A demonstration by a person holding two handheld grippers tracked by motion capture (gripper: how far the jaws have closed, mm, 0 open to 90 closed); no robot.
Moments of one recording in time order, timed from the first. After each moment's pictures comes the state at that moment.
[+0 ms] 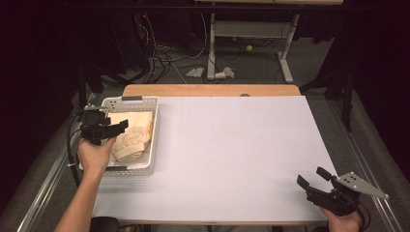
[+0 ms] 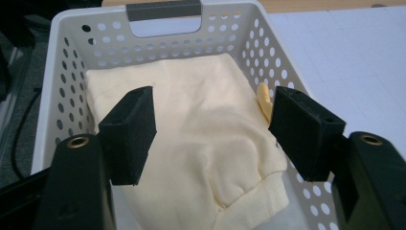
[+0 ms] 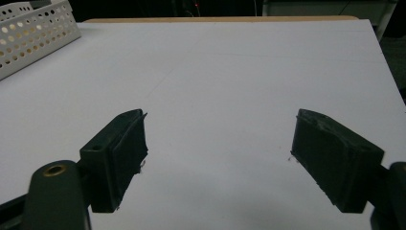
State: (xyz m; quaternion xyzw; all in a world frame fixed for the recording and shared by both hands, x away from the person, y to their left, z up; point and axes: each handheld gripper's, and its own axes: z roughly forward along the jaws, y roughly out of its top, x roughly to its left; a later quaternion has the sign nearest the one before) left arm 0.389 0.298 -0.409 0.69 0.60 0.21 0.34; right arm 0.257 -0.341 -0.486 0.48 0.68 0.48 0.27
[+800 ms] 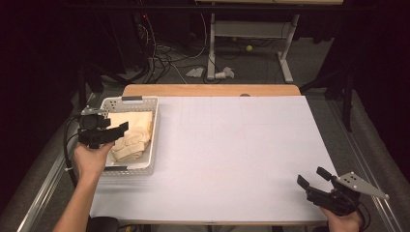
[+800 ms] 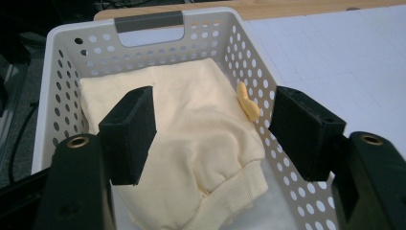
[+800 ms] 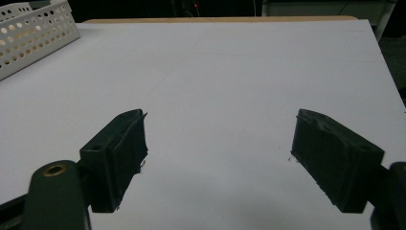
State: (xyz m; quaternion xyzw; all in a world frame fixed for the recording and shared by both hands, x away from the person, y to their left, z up) left arm 0.368 0.292 -0.399 0.70 0.57 0.23 0.36; right arm 0.257 -0.341 -0.485 0.48 0.68 0.48 0.27
